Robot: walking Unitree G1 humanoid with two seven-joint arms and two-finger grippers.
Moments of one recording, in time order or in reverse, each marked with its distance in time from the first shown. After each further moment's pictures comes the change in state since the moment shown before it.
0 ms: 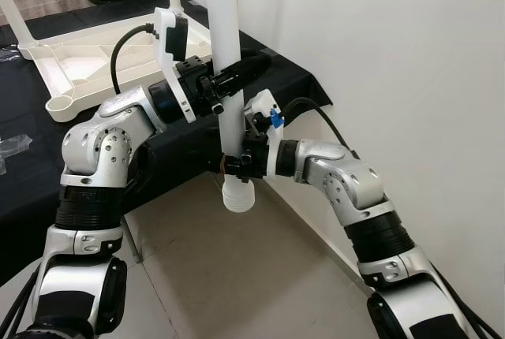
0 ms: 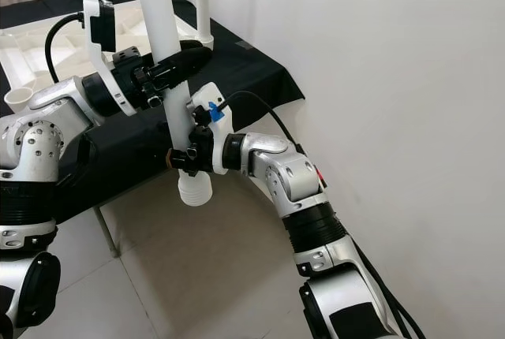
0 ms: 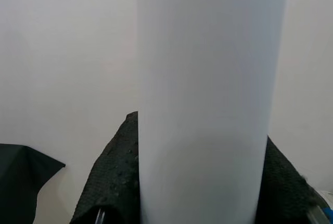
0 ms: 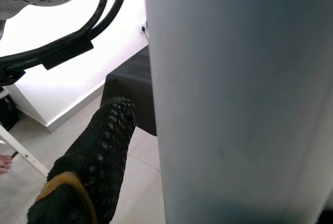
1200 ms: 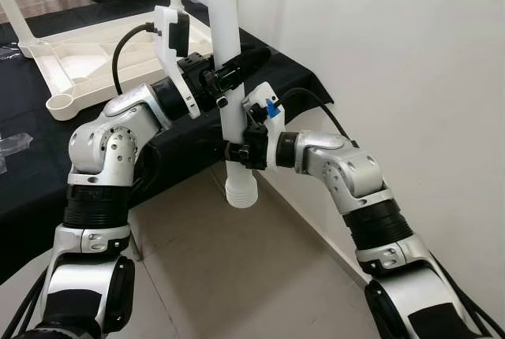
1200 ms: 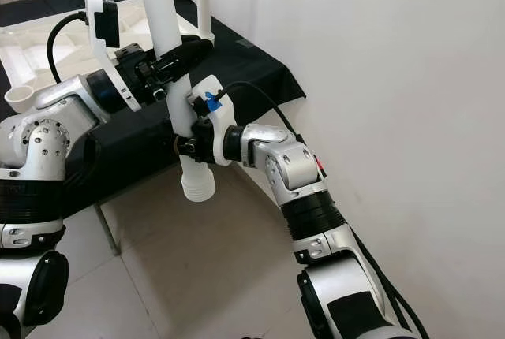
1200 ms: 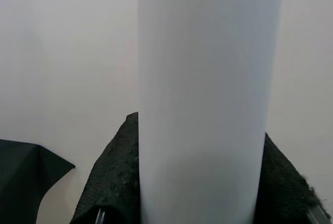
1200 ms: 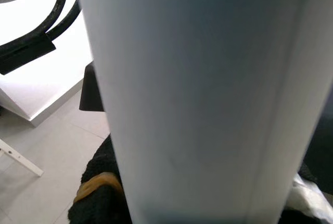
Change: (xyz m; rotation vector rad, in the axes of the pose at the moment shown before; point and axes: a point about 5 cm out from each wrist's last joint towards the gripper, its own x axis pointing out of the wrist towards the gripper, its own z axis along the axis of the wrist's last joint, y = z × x) left arm 0.005 -0.001 -0.002 -0.020 -0.030 0.015; right arm 0.000 -0.010 0.005 0.008 0.062 -0.065
